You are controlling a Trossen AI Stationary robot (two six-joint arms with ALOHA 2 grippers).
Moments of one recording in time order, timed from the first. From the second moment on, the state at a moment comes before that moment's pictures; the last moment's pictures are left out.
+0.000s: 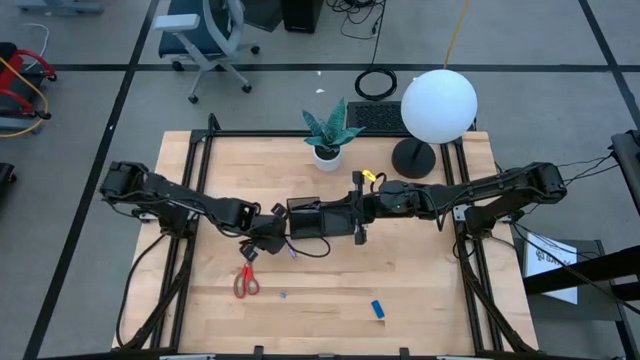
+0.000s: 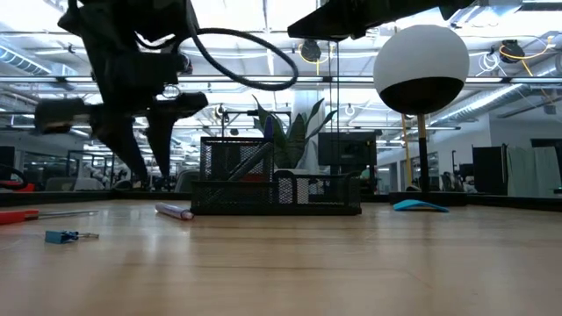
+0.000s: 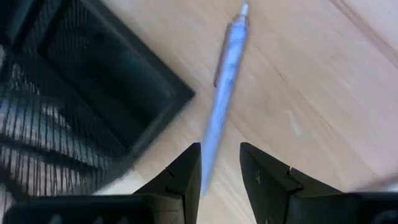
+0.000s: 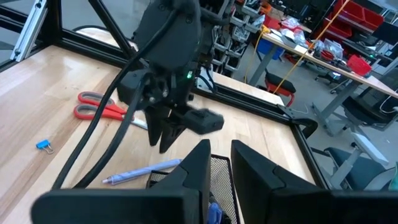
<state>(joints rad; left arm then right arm) -0.16 1.49 0.81 -0.52 -0.11 0.63 0.07 1.38 0.87 0.24 0.13 -0.33</state>
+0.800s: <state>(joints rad) -0.10 1.67 0.81 -0.42 -0.10 0.65 0.07 1.38 0.87 0.24 0.13 -0.32</state>
